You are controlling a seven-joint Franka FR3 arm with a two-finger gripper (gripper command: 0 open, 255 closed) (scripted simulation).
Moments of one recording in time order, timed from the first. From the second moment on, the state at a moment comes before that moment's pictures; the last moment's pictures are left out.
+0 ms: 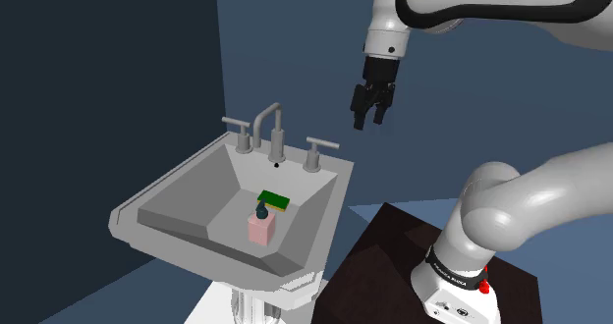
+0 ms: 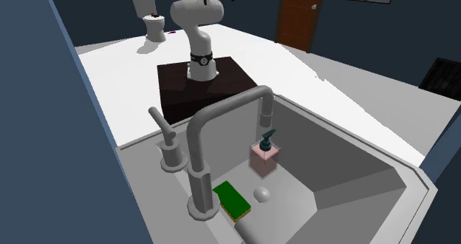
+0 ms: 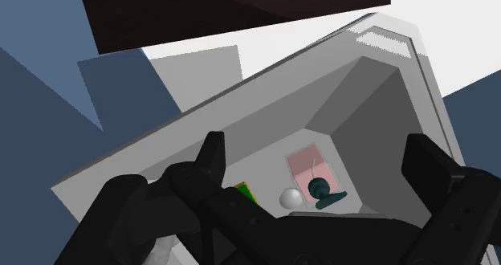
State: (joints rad) arm -0.01 -0.74 -0.01 -2.38 0.10 1.57 0.14
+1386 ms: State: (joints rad) arm 0.01 -0.12 0.08 -2.34 0.16 2.14 0.27
